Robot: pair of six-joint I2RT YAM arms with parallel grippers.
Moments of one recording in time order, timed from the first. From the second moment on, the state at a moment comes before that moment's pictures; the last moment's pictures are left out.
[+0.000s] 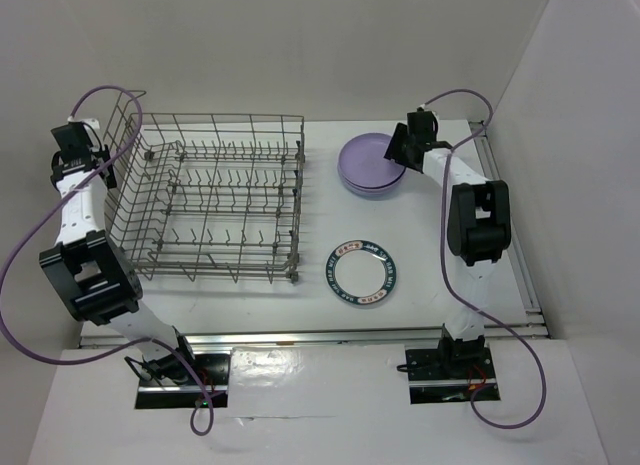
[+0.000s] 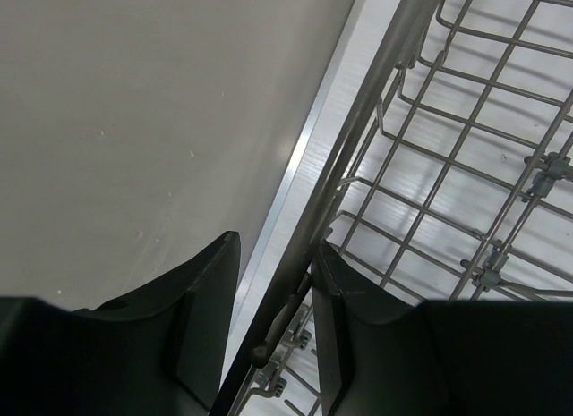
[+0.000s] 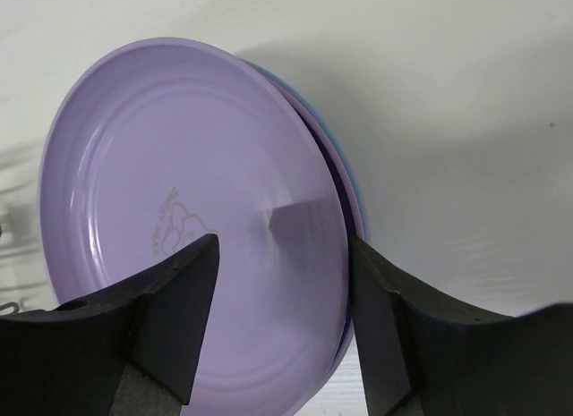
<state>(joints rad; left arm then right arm) 0.49 1.68 1.47 -0.49 -0.15 0.20 0.11 2.09 1.62 -0.23 0.07 0.45</state>
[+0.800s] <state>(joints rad) 0.49 1.66 1.44 -0.46 -0.15 0.23 0.12 2.01 1.68 -0.47 0.35 0.44</state>
